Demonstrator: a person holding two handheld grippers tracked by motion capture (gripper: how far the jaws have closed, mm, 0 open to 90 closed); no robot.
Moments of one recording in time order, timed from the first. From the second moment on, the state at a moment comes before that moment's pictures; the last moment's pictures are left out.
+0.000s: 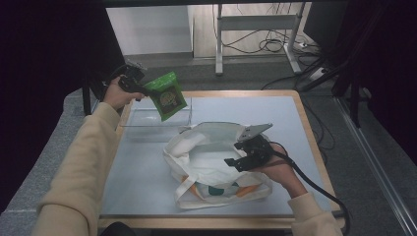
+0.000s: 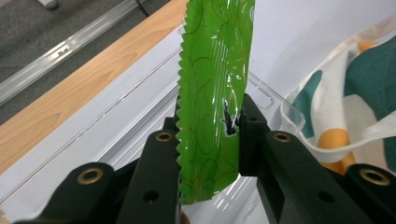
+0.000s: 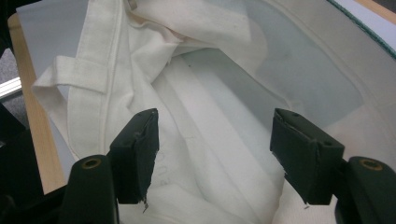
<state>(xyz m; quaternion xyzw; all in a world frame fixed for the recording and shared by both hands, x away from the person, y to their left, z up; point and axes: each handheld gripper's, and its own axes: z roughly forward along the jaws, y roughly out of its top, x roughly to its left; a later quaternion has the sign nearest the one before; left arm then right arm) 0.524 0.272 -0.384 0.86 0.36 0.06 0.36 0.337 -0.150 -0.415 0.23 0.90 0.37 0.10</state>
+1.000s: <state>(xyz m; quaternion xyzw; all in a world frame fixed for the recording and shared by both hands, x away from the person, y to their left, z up) 0.561 0.248 -0.427 0.89 0.34 0.05 0.30 0.341 -0.163 -0.414 0.24 0.89 0.37 0.10</state>
